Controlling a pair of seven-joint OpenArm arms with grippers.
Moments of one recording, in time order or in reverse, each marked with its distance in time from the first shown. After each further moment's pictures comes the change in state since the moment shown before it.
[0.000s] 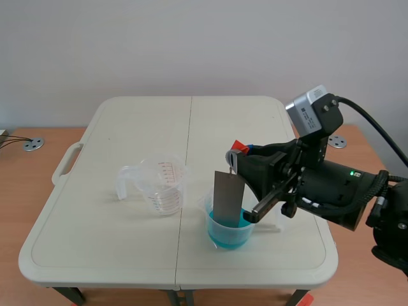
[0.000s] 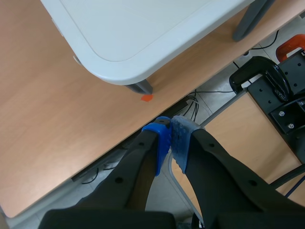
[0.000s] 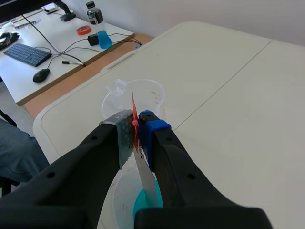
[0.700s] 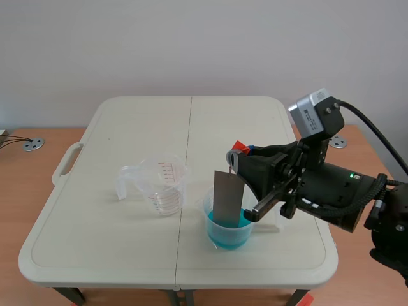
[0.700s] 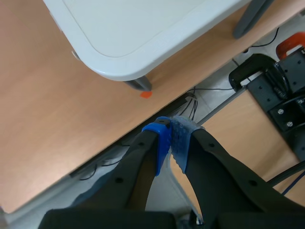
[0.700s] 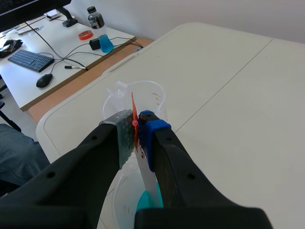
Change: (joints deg) left arm 0.0 0.0 0.0 0.2 0.0 0.0 0.6; right arm 0.5 0.0 -0.4 -2.3 1.1 0.0 1.4
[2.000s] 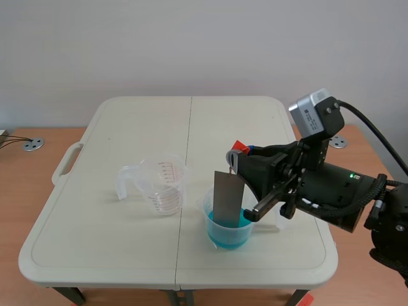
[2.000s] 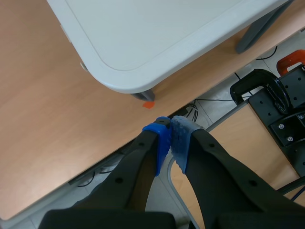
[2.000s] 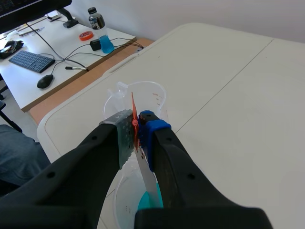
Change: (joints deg) left arm -1.9 0.0 0.0 0.0 -3.2 0.0 1.1; right arm 0.0 0.0 0.0 0.0 0.3 0.0 0.0
